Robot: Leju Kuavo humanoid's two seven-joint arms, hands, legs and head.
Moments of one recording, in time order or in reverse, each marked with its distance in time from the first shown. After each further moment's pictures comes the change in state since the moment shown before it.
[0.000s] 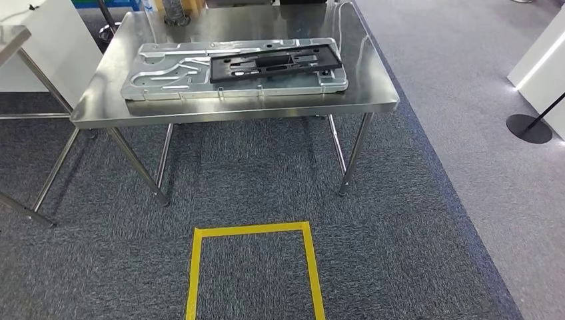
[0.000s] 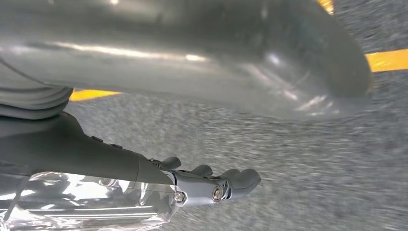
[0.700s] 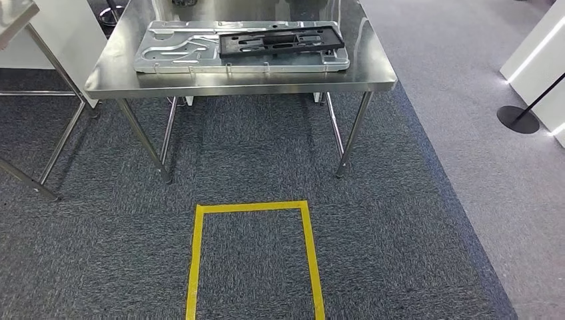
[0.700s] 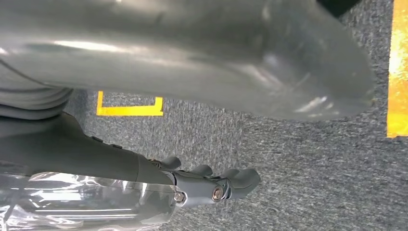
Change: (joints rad) left arm -0.005 0.006 0.000 0.000 -0.019 0.000 0.009; right arm -0.003 -0.029 0.016 0.039 0.023 0.152 0.012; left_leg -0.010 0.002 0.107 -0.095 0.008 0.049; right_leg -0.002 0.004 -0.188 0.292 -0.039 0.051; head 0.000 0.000
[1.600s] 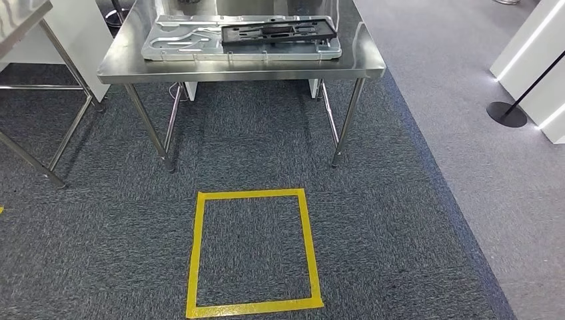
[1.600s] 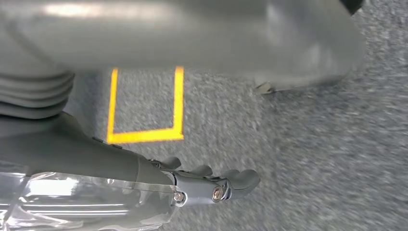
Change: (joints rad) left arm -0.001 -0.006 -0.008 0.000 -0.012 0.004 0.035; right arm -0.008 -0.013 -0.045 0.007 -0.072 0.070 0.044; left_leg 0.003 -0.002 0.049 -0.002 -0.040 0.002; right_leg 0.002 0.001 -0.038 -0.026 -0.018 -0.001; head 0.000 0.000
